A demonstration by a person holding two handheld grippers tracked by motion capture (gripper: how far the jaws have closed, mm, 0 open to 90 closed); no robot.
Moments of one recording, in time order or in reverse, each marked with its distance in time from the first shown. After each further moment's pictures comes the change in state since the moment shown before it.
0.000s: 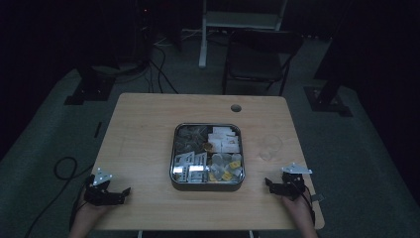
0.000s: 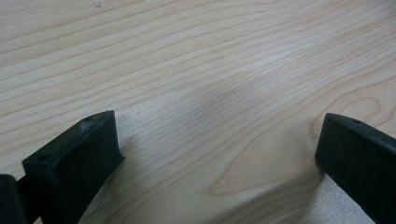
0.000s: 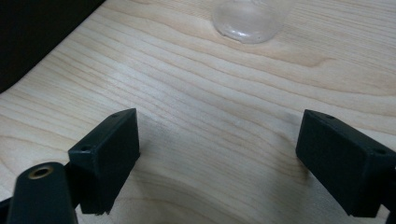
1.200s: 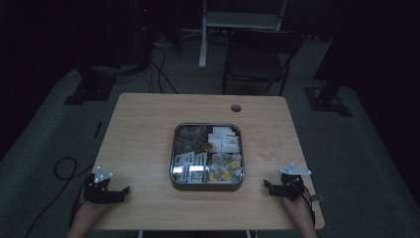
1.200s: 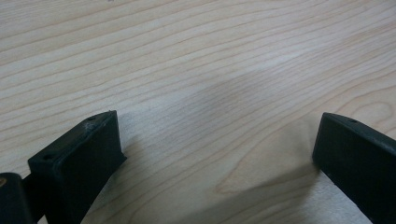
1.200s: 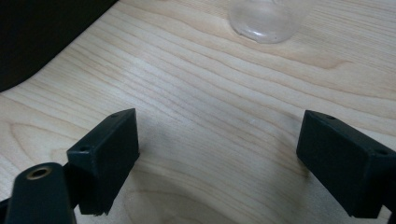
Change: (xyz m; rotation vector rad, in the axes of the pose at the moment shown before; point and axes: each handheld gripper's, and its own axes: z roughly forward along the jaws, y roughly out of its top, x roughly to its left) left arm -0.001 0.007 -0.002 0.040 0.037 -0.019; right arm 0.003 -0.001 -0.001 0.002 0.033 -0.035
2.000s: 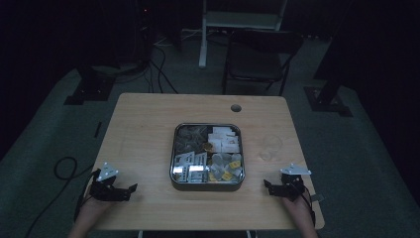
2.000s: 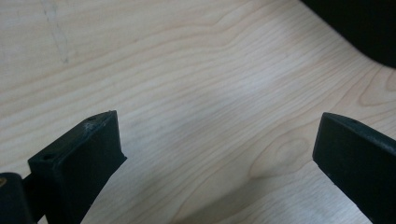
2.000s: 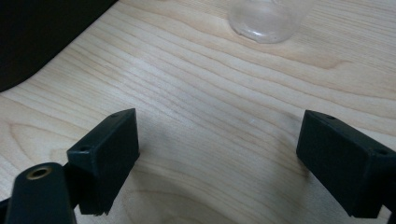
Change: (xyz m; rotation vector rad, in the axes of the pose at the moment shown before) left arm -0.019 0.023 -0.009 -0.078 -0.107 0.068; right arm 0.000 0.000 0.000 0.000 -0.001 0.001
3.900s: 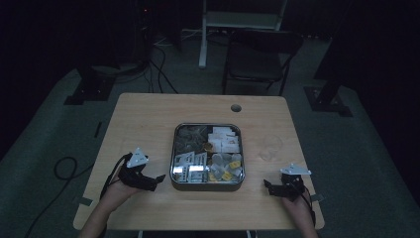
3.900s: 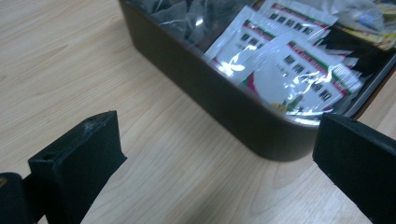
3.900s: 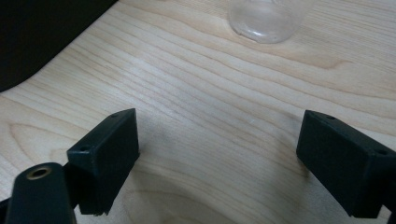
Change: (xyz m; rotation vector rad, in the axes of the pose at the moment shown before) left arm -0.057 0.080 0.020 -0.063 -0.167 0.199; right arm 0.000 0.000 0.000 0.000 0.000 0.000
